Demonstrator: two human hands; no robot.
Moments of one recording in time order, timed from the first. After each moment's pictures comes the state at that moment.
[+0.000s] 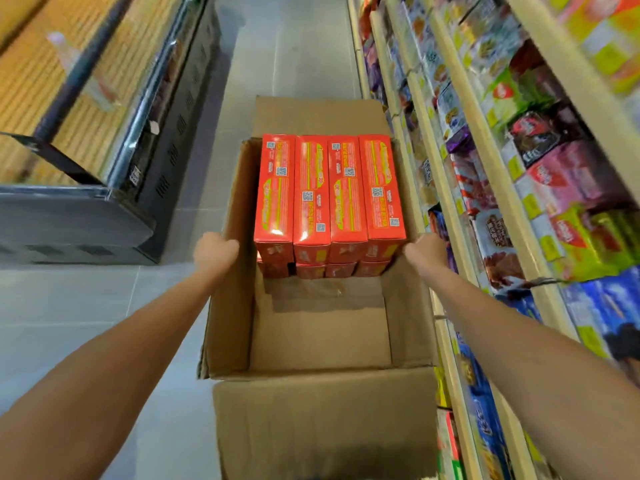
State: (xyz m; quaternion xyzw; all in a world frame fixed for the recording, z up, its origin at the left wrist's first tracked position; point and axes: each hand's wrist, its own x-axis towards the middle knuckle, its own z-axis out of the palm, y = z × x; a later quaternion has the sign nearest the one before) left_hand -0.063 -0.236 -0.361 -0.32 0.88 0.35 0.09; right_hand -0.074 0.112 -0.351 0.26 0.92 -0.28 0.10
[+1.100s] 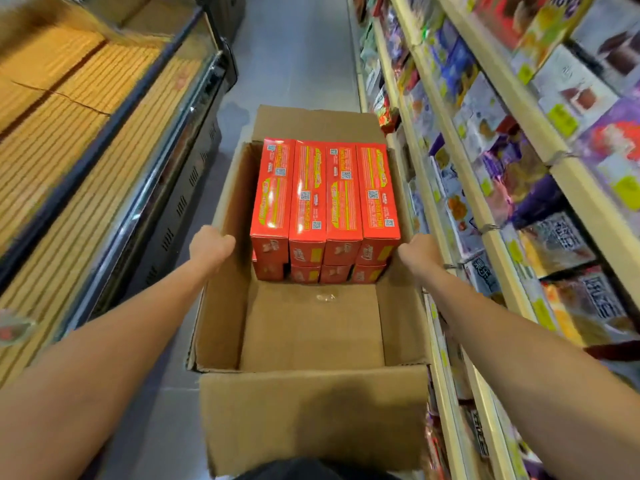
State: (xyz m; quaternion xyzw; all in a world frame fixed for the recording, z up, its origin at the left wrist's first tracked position) left_hand -0.853 -0.276 -0.313 -0.29 0.90 0.32 0.03; right_hand -0.866 0.076 -0.294 0.20 0.93 -0.31 0.07
